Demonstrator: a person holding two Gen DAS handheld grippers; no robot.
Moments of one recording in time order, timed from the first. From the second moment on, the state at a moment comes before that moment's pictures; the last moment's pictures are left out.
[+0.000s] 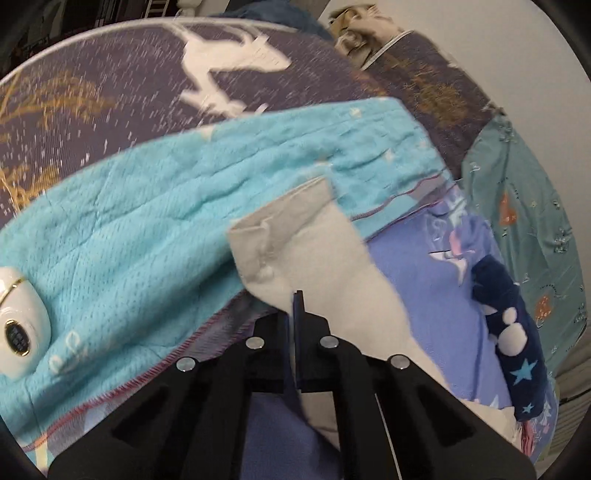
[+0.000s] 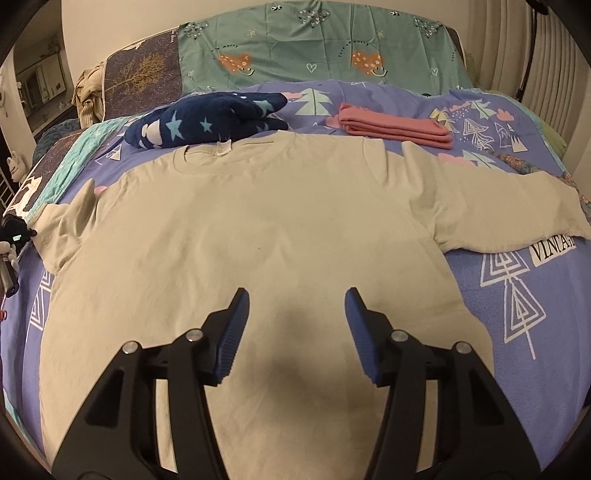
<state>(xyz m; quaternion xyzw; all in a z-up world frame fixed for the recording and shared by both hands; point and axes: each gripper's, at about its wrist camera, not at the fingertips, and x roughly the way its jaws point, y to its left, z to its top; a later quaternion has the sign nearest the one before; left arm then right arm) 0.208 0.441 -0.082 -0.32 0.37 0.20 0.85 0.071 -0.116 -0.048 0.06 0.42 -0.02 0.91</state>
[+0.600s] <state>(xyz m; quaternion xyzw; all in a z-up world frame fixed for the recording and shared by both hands) 0.123 -0.028 0.031 0.04 0.27 -0.23 0.93 0.051 -0.162 -0.041 0.12 0.40 -0.04 0.91</state>
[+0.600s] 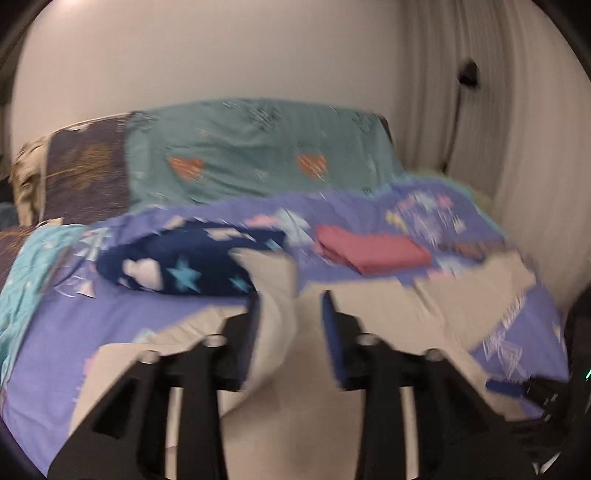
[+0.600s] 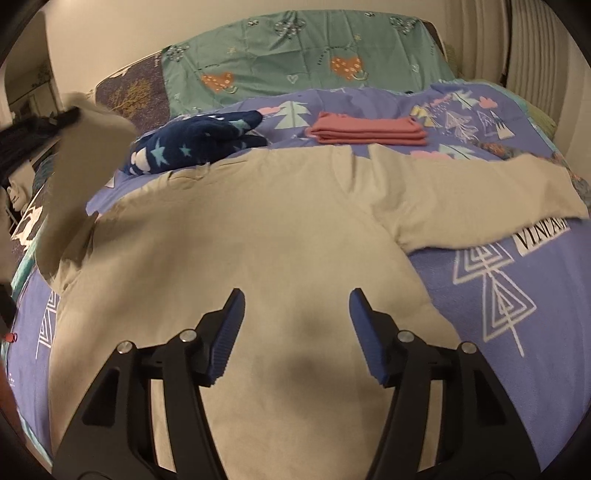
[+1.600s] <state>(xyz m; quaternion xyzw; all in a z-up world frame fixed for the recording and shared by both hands) 0.094 0.123 -0.082 0.05 0.41 0.07 0.91 0.202 -0.100 -0.027 0.18 0.41 0.16 0.88</state>
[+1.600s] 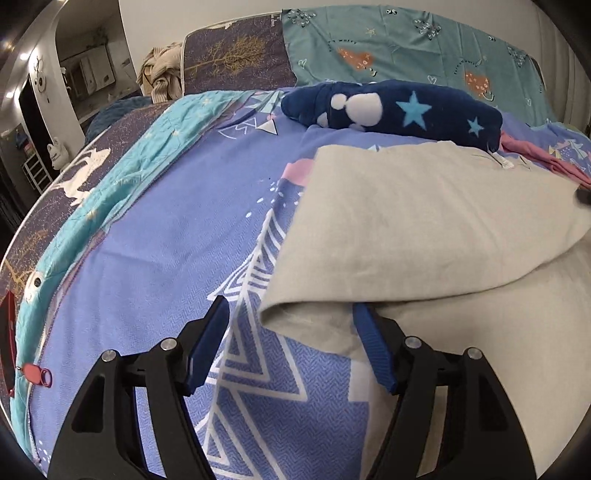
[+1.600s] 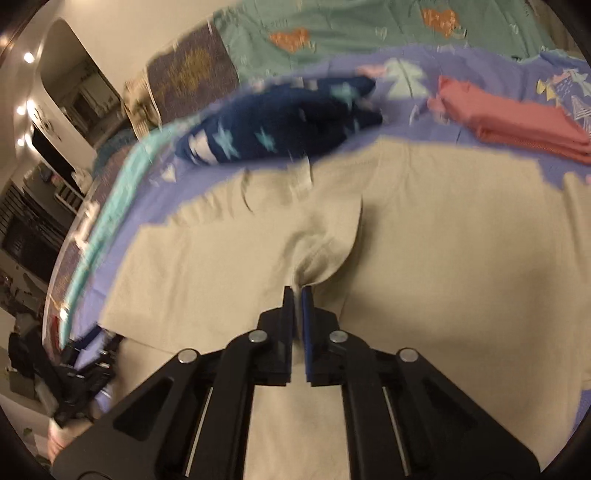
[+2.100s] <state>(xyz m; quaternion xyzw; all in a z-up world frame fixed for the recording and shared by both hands) 0.054 0.106 -0.073 0.08 0.39 0.03 0.92 0.137 -0.226 -0.049 0.16 0.44 0.02 0.89</state>
